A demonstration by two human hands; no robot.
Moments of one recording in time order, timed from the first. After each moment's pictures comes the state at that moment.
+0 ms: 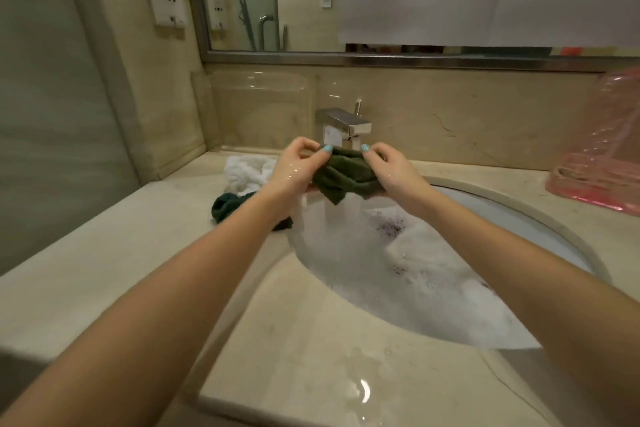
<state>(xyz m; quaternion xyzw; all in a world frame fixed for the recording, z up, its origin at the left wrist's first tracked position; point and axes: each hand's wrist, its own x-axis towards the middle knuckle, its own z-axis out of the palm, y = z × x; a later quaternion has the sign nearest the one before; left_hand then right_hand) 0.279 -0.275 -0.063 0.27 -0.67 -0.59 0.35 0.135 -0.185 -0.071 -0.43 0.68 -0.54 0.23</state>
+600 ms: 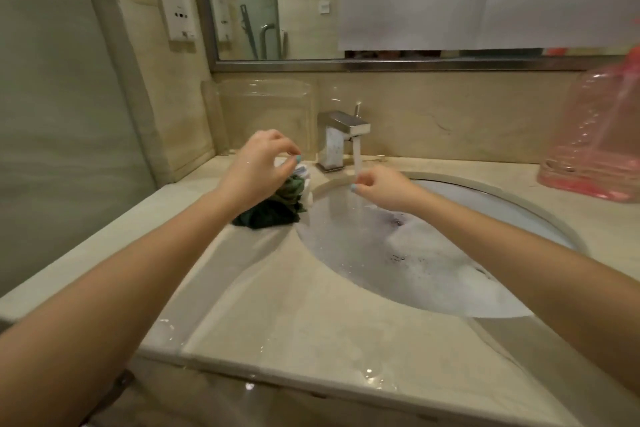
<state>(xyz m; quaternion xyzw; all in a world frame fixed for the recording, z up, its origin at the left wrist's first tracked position) 0.346 -0.294 -0.050 0.20 -0.91 -0.07 0.36 0.147 -0.172 -0.078 -0.55 0.80 -0.25 0.08</state>
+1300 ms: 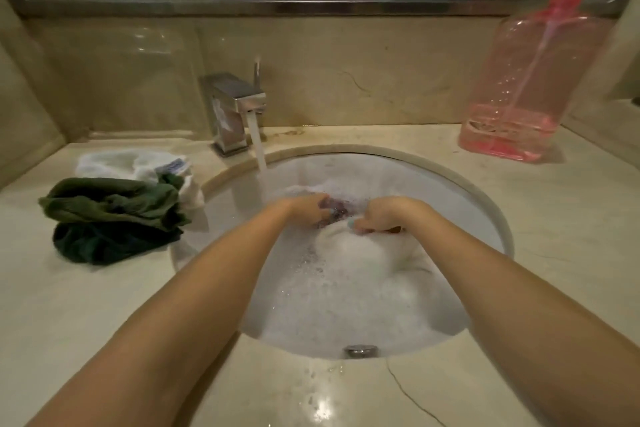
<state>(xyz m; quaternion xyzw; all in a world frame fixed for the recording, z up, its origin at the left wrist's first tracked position) 0.110 -0.262 -0.173 0.17 -0.95 -0.22 -0.14 0.023 -0.117 -0.147 -0.37 0.89 0.07 0.25</state>
